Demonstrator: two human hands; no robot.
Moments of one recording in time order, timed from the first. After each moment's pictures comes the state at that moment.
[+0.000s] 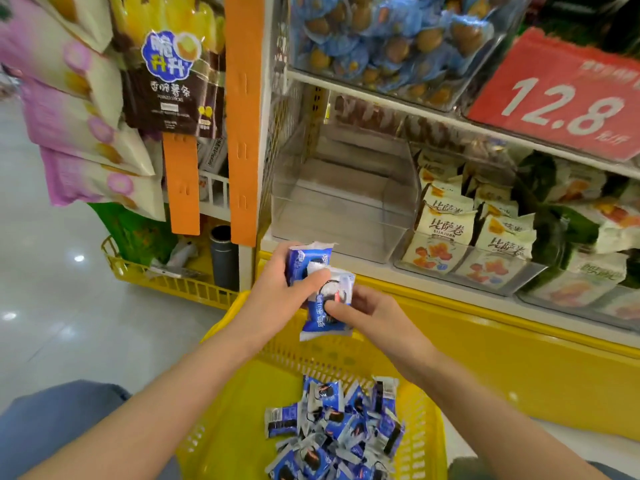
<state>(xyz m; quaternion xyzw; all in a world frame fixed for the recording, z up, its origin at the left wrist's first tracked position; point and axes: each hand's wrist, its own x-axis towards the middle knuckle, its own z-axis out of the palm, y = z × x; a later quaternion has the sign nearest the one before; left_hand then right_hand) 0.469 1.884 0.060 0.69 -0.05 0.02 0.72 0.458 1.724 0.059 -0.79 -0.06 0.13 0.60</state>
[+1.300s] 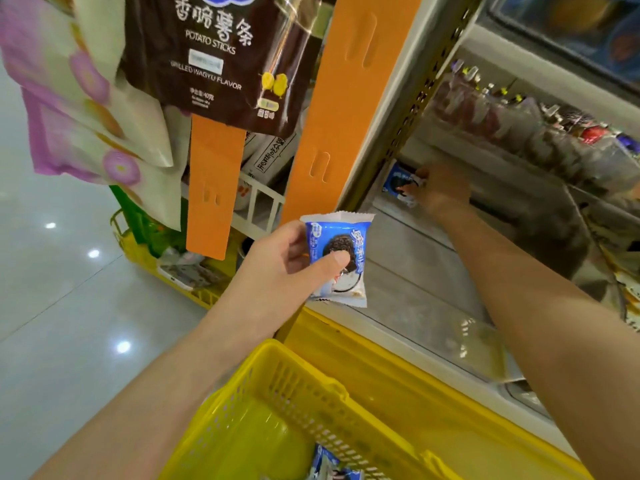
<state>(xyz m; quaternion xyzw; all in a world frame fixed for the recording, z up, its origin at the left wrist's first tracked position) 0.612 1.967 0.049 0.66 0.01 0.06 0.75 0.866 1.775 0.056 -0.99 -0.06 -0.11 0.04</state>
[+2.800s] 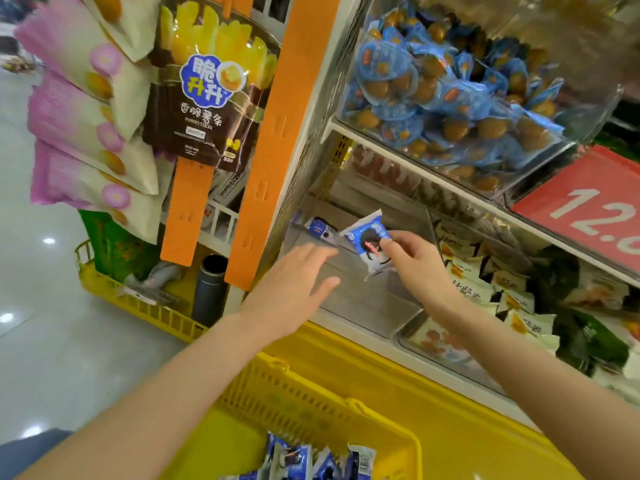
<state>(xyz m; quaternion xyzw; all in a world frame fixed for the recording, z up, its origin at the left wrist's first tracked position) 0.567 1.901 0.073 0.89 -0.17 0.19 0.38 0.613 1.721 0.136 -0.90 -0.07 -0.09 0.42</state>
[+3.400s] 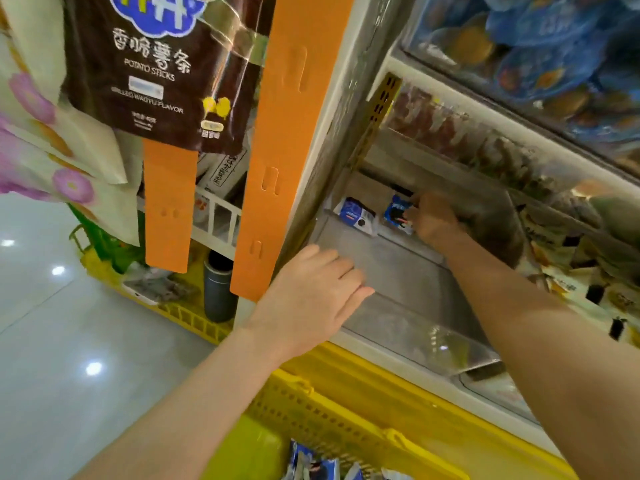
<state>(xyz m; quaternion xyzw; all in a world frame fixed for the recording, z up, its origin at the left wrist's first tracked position) 0.642 1.912 0.041 0.92 -0.24 0.27 0.18 0.838 1.727 0.073 -0.99 0.01 -0.01 0.10</state>
